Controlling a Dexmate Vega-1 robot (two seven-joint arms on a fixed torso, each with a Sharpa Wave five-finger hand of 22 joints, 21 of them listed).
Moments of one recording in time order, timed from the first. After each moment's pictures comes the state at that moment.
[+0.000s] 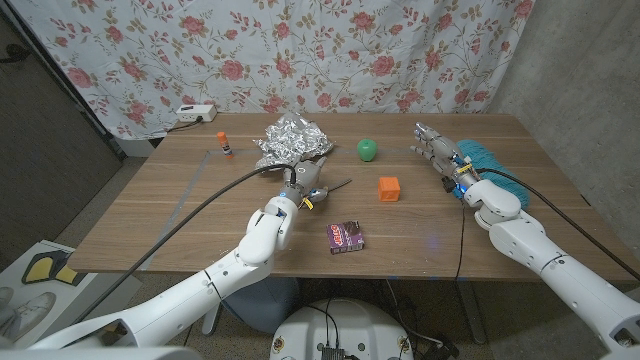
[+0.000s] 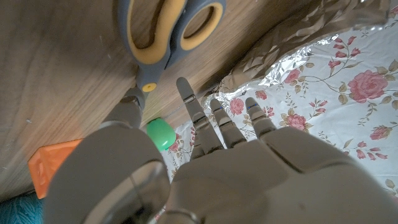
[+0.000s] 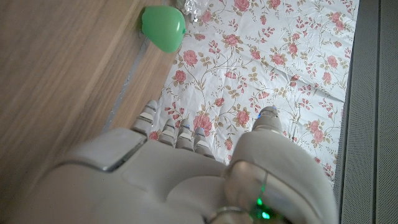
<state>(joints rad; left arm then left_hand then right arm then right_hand) 0.87 0.59 0.80 -1.84 1.20 0.55 -0.06 0.65 -0.04 0.60 -0.16 0.18 0.04 -0.03 0.20 0.18 0.75 -0.21 0.47 0.48 0.33 -0.14 0.23 0.23 0.13 0.18 0.20 0.18 -0.94 -0.67 -0.34 -1.46 0.66 0.31 0.13 0.62 0.14 -0.03 -0.13 0.20 -0.05 0.03 0.19 0.18 -0.02 0.11 0.20 0.20 -0.10 0.10 0.21 0.21 0.07 0.21 0.19 0.17</state>
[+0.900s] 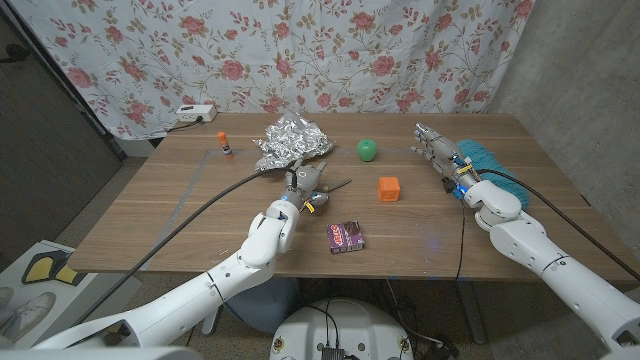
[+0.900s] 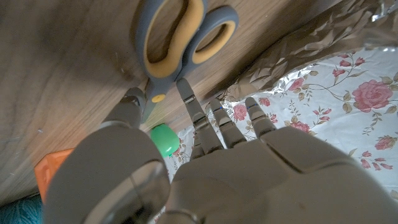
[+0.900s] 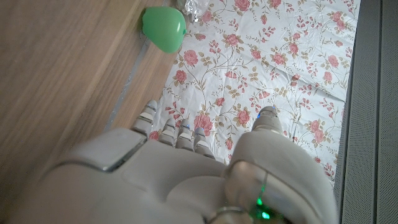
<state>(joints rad) 0.87 0.58 0.82 -1.81 1.17 0.56 -0.05 0.65 -0.04 0.61 -0.16 0.18 0.05 -0.03 0.20 0.18 0.74 -0.21 0.47 0.48 0.33 -0.14 0.23 0.23 0.13 0.18 0.20 0.18 -0.95 -0.67 -0.34 -1.48 0.66 0.30 0.11 0.62 0.14 -0.02 -0.13 0.20 -0.05 0.03 0.19 0.18 -0.02 0.11 0.20 0.20 -0.10 0.10 0.21 0.21 0.07 0.21 0.19 0.17</state>
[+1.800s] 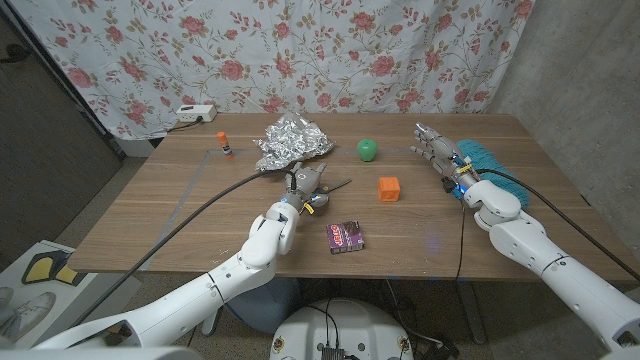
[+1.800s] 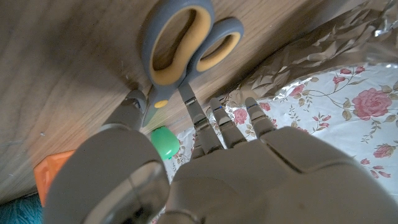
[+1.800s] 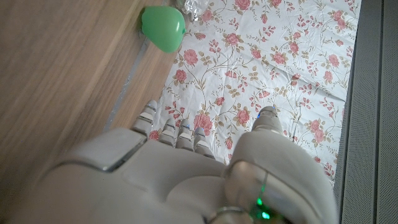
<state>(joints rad) 0.87 0.58 0.82 -1.80 1.13 0.56 -0.03 0.67 -0.03 0.61 -0.17 0.18 0.05 -0.02 0.20 0.18 0.71 -0.21 0.47 0.47 0.35 -0.14 0.23 0.23 0.13 0.18 0.20 0.18 -0.95 -0.67 -0.34 -1.49 0.66 0.29 0.10 0.62 0.14 -0.02 -0.13 0.19 -0.05 0.03 0.19 0.18 -0.02 0.11 0.20 0.20 -0.10 0.10 0.21 0.21 0.07 0.21 0.19 0.17</state>
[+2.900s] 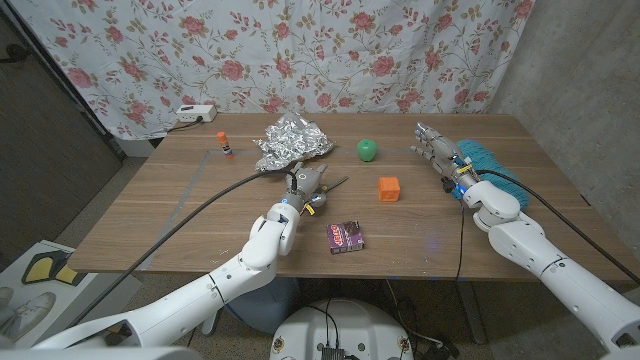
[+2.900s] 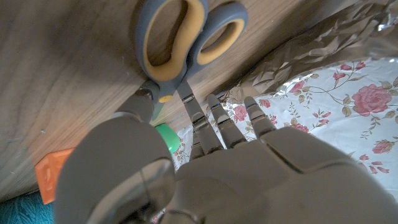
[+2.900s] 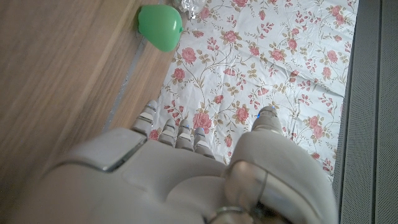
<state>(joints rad) 0.87 0.58 0.84 -1.79 1.13 0.56 -0.02 0.80 0.04 0.67 -0.18 0.20 0.12 -0.02 0.20 0.18 0.81 -0.21 0.54 0.50 0.41 -0.18 0.25 0.24 0.17 0.15 0.20 0.18 -0.96 -0.66 -0.33 -1.49 0.67 0.30 0.10 0.62 0.14 -0.01 -0.13 0.19 -0.05 0.03 0.19 0.18 -0.02 0.11 0.20 0.20 -0.10 0.10 0.21 0.21 0.06 0.21 0.19 0.17</state>
